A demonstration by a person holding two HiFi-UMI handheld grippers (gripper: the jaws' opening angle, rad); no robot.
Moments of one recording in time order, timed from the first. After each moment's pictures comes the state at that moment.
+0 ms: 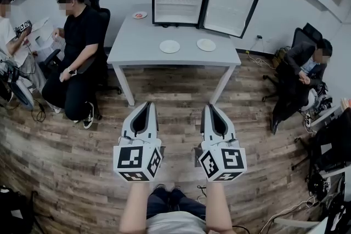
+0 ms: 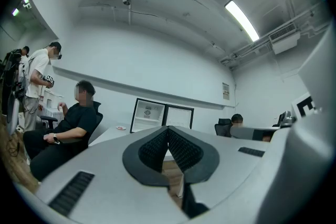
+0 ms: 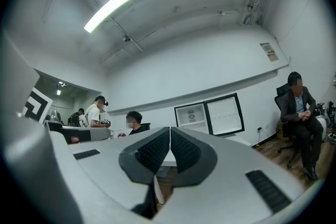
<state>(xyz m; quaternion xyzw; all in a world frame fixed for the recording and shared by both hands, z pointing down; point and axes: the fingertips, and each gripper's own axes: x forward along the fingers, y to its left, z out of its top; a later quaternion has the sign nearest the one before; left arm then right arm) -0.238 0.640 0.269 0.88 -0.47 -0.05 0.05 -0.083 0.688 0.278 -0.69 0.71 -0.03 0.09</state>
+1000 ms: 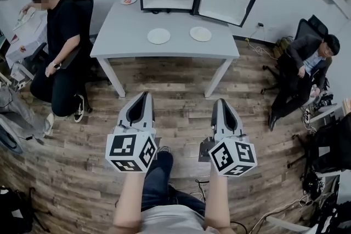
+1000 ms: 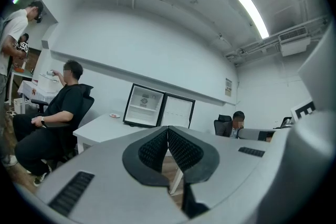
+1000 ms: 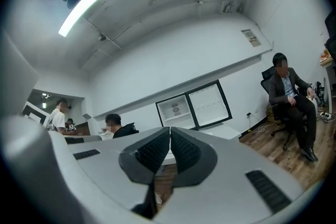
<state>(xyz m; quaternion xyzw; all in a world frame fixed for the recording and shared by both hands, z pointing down) -0.154 0.550 0.311 0.88 -0.46 -0.02 0.10 0.039 0.621 0.322 -0.72 0.67 -0.12 0.12</state>
